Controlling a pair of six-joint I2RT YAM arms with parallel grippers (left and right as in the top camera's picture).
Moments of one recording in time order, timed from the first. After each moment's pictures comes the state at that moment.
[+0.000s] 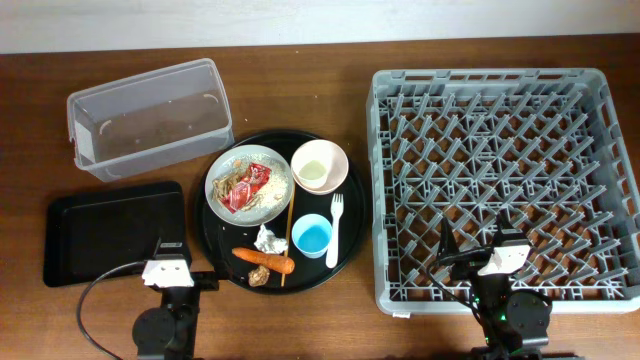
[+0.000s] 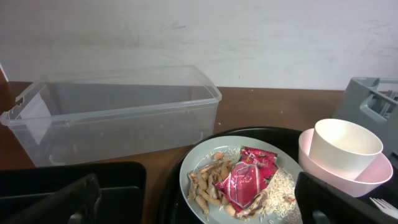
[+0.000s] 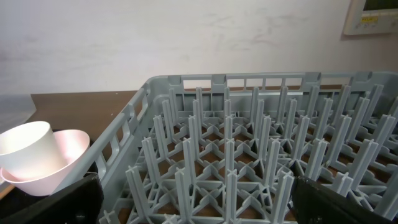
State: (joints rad) left arm -0.02 0.01 0.01 -0.08 -0.01 -0.05; right arm 0.04 0.01 0.01 -0.07 -0.03 0.07
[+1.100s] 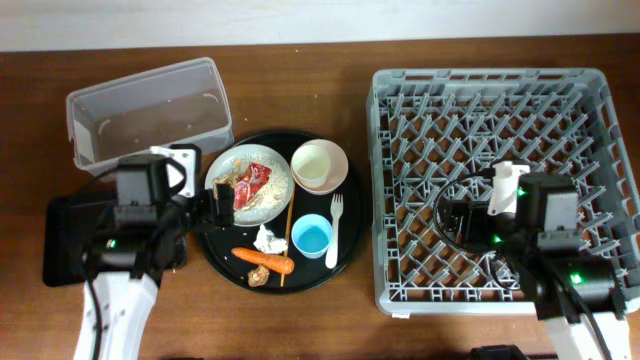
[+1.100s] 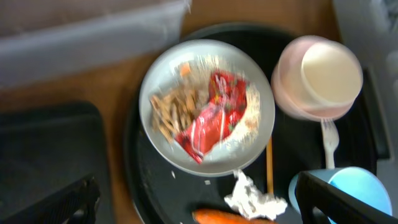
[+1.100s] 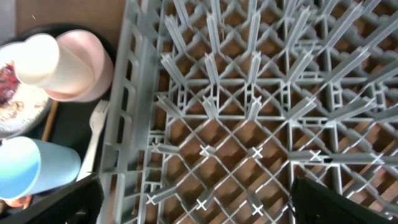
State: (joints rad) left arm -0.02 1.12 0.95 -0.72 0.16 -0.05; right arm 0.04 0.92 0.93 -0.89 -0.13 0.12
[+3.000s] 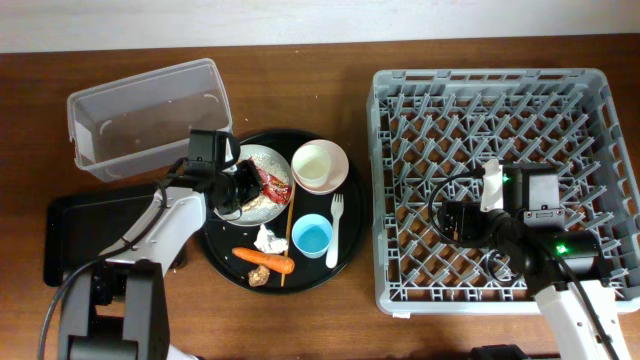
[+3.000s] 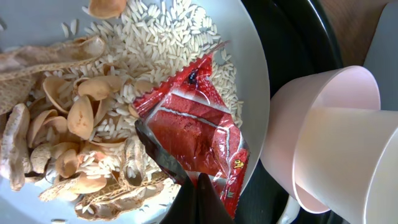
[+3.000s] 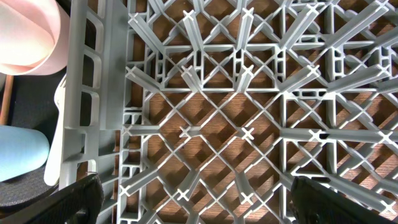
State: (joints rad) left arm -0.13 1.70 0.97 -0.36 0.31 -0.61; right arm 0.04 1.03 0.93 -0.94 -0.09 0.11
